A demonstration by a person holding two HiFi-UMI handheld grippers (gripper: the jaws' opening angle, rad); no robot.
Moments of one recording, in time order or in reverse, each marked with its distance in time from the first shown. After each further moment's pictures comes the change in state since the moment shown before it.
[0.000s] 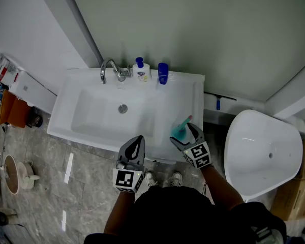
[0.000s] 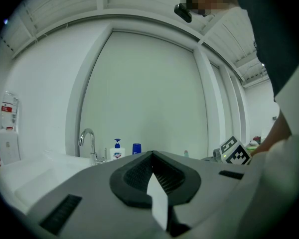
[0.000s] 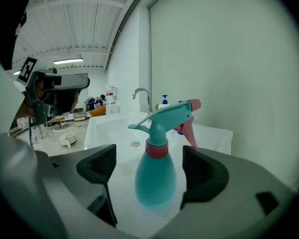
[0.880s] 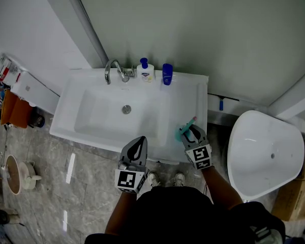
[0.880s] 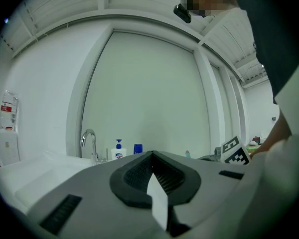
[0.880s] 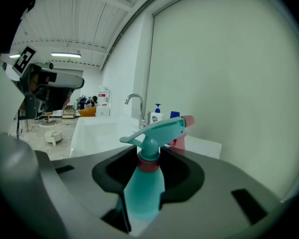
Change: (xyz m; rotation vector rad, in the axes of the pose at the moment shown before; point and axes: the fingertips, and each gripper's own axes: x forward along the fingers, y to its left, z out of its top) left arm -0.004 0.009 0.003 0.002 -0.013 -0.004; right arm -0.001 -0.009 0.018 -0.074 -0.074 -0.131
